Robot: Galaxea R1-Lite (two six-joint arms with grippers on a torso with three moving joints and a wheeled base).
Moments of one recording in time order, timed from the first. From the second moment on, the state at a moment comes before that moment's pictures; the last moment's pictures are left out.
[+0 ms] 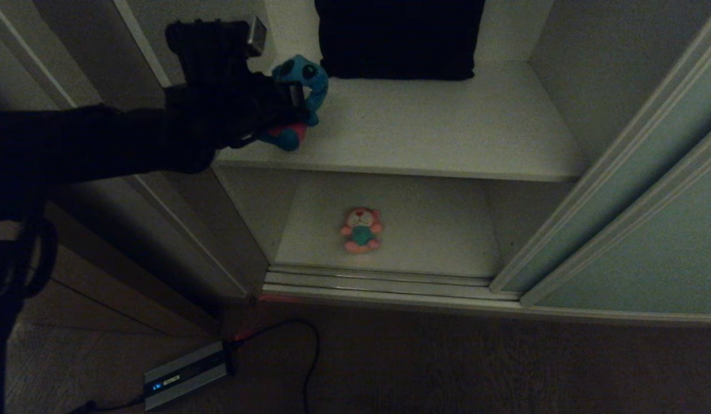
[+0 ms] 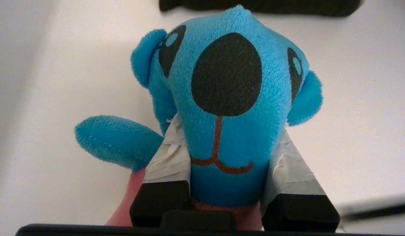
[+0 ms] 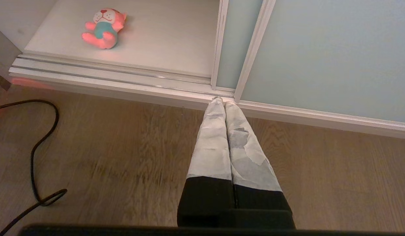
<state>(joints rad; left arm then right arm) -0.31 2.10 -1.93 -0.34 0.00 -0.04 0.00 0.00 0.00 0.00 0.01 -0.02</state>
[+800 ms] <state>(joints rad) -0.31 2.27 -1.94 -0.69 0.06 0.00 0.00 0.00 0.00 0.00 0.01 -0.02</state>
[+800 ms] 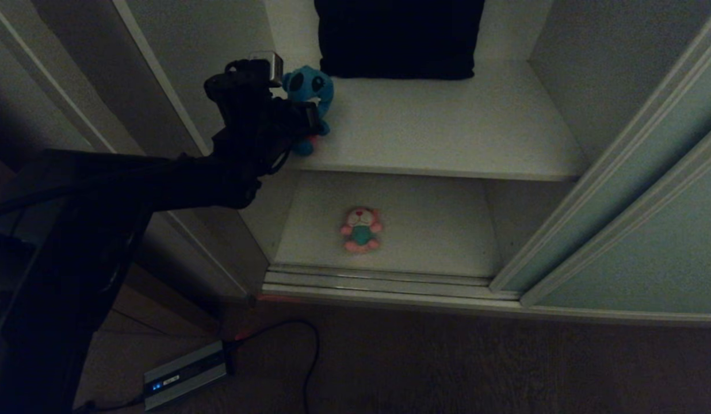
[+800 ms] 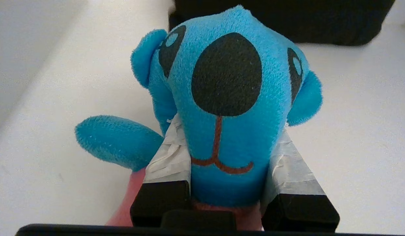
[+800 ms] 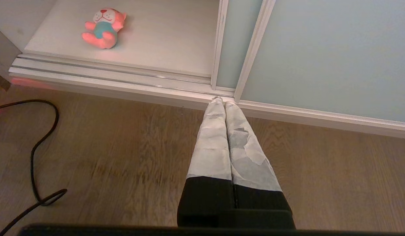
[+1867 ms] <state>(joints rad) -0.30 2.32 -1.96 -0.80 0.08 0.04 0.00 0.00 0.00 0.00 0.01 -0.02</state>
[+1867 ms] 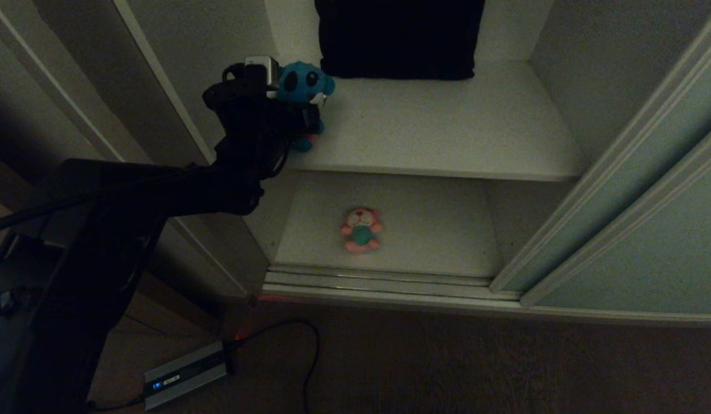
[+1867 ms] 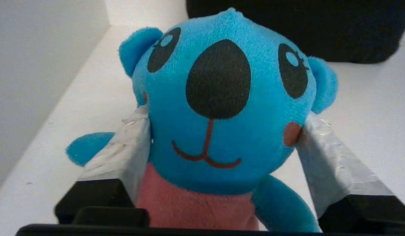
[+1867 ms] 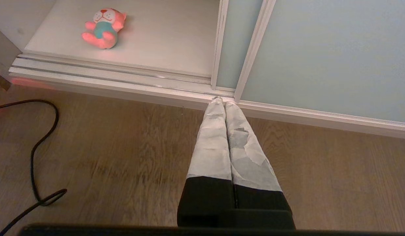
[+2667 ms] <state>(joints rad) -0.29 2.29 -1.96 -0.81 0.09 0.06 0.00 0.00 0.00 0.00 0.01 -0.02</state>
